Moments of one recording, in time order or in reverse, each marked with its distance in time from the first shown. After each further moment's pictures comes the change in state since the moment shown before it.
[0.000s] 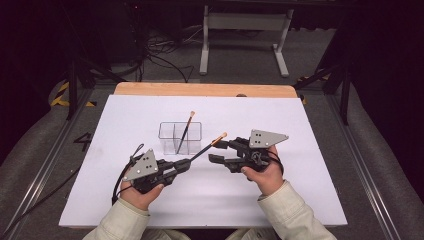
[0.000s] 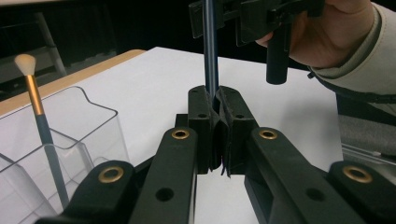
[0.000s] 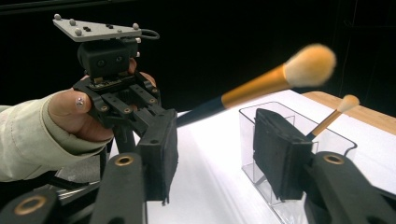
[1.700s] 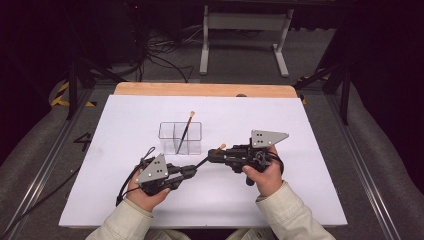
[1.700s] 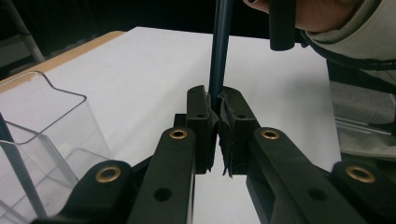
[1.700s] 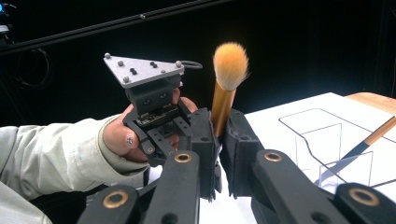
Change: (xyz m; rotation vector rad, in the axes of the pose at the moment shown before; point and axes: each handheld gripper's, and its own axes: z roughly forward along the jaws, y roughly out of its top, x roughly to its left) left arm -0.003 -0.007 0.014 0.074 -0.059 0.033; right arm 0.007 0.006 -0.002 -0.034 0.130 0.081
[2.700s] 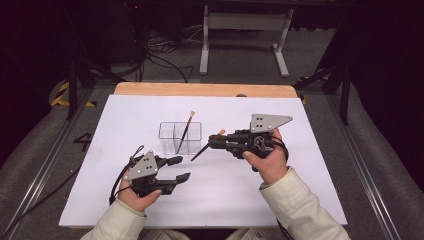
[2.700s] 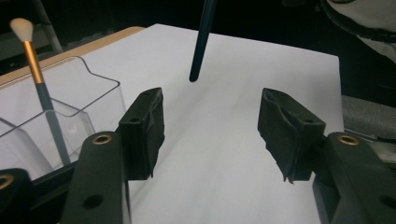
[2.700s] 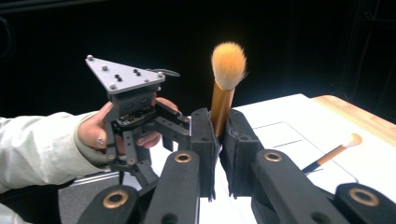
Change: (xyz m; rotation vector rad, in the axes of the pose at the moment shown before) left arm 0.008 -0.002 -0.021 -0.001 0.070 -0.056; right arm -0.001 0.051 0.000 0.111 -0.093 -0.086
